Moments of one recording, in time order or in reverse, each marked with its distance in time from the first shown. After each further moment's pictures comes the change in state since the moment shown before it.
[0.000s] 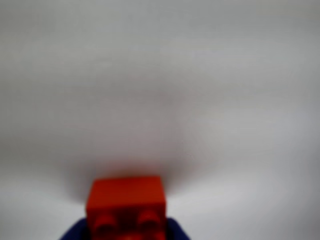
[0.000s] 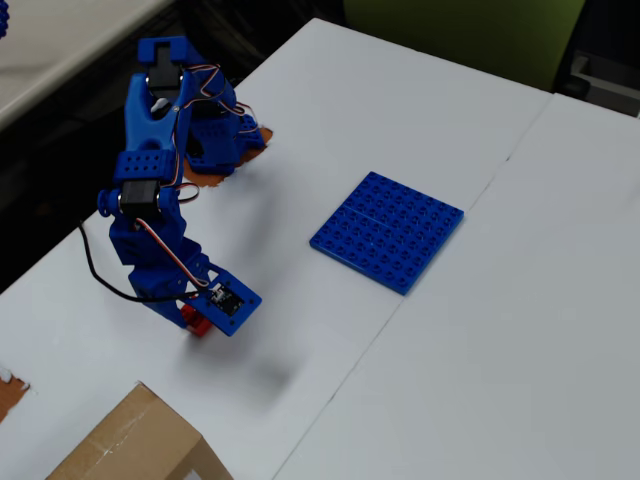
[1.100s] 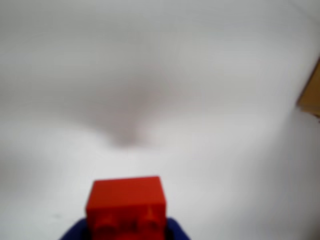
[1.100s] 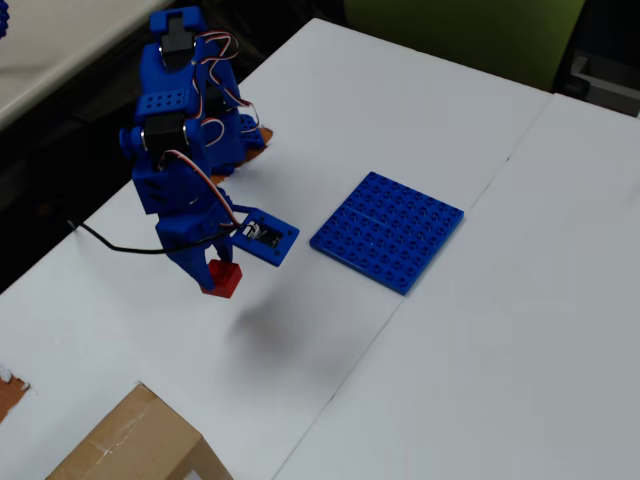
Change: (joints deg) arm -9.8 16.3 0.4 9.4 -5.2
